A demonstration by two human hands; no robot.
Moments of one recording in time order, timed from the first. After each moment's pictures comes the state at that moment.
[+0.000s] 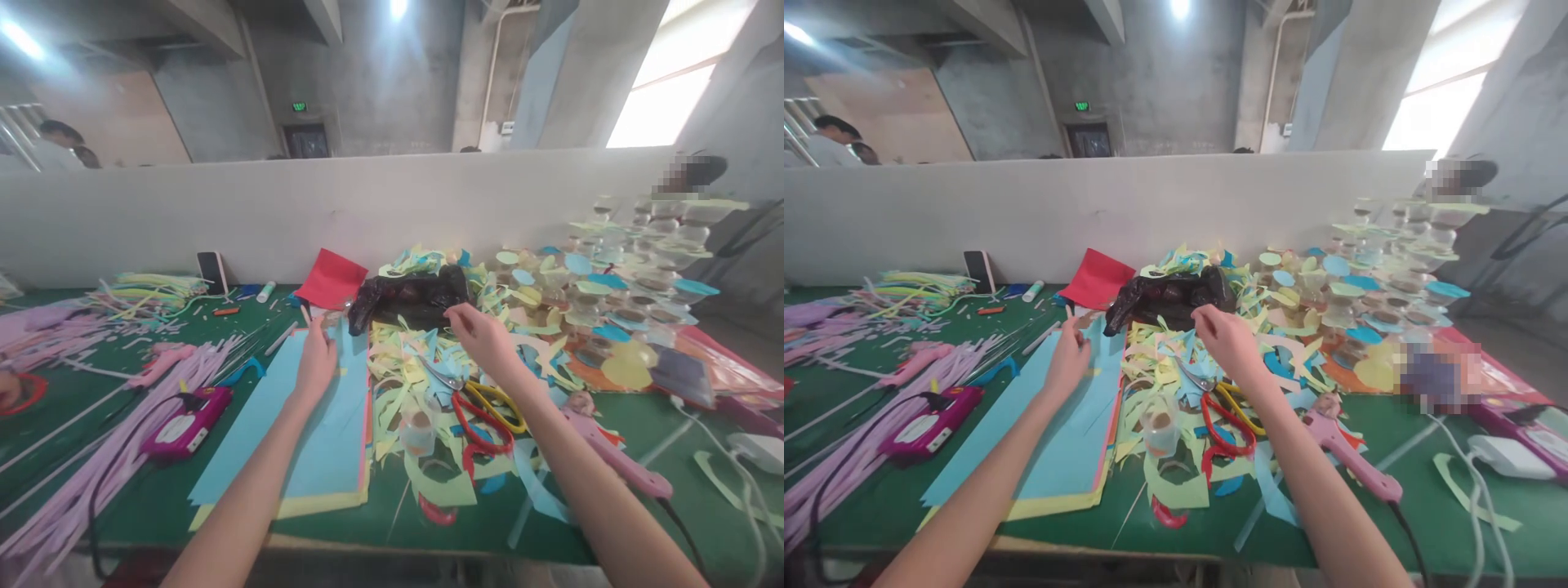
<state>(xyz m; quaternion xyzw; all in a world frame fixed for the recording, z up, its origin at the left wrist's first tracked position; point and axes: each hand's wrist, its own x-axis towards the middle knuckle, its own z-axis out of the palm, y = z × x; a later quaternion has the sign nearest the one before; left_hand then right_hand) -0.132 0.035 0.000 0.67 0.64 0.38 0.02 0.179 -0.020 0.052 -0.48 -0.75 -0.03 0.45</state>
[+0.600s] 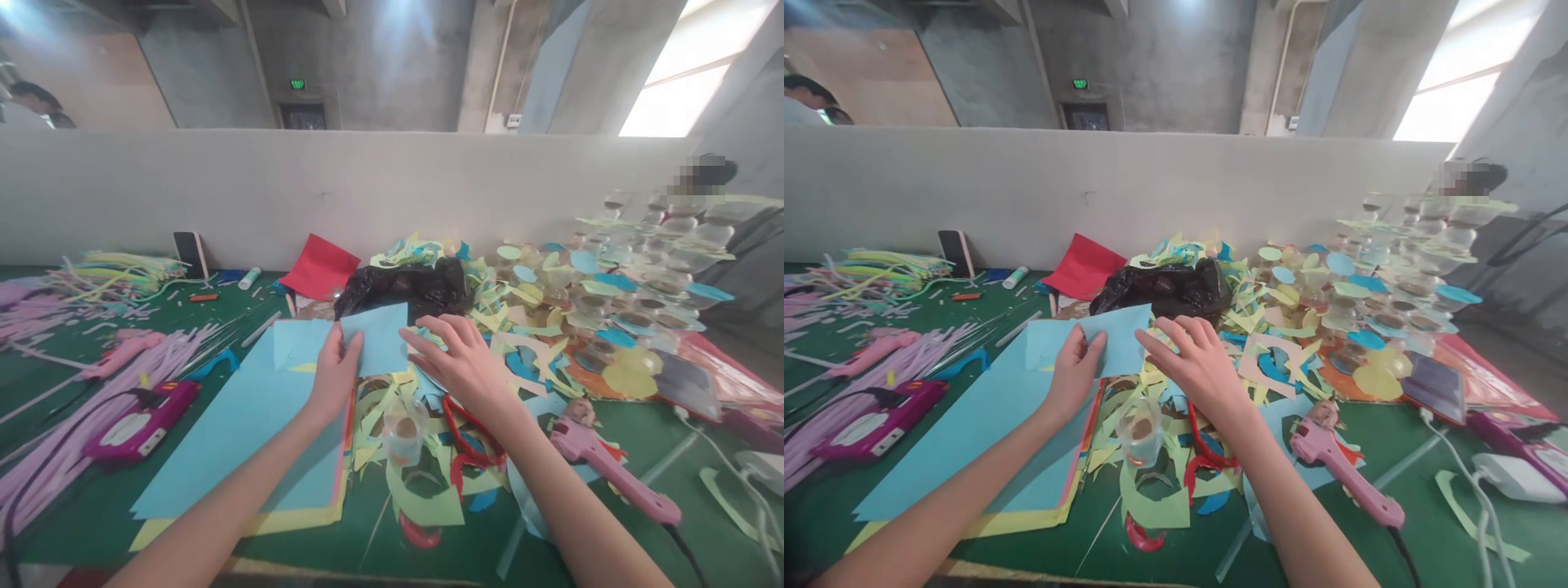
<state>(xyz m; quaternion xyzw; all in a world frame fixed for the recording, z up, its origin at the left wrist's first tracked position) -0.052 -0.017 0.014 0.59 0.46 0.59 0.31 0.162 -0.044 0.042 -0.36 -0.83 -0.31 0.31</state>
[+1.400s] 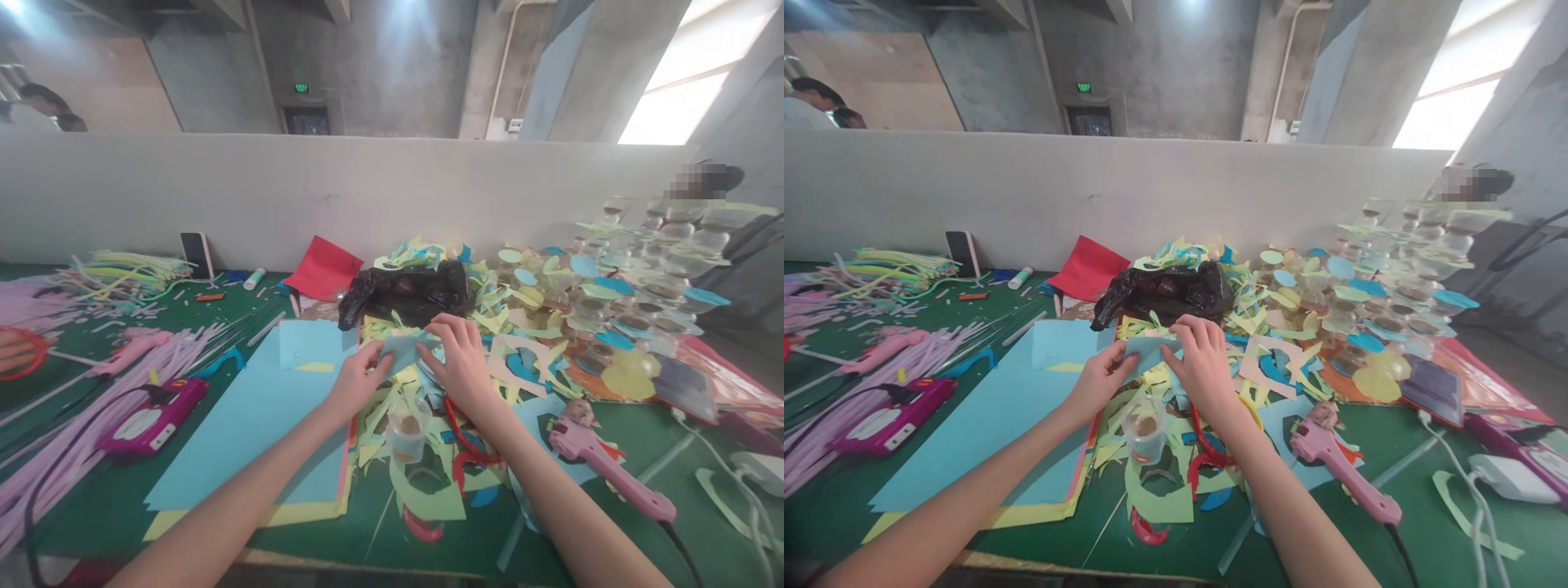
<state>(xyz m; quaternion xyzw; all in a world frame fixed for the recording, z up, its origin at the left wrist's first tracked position) -0.046 -0.021 0.002 0.69 0.43 0.46 0.37 0.152 -0.026 0.011 -0.46 -0.76 -0.14 0.44</state>
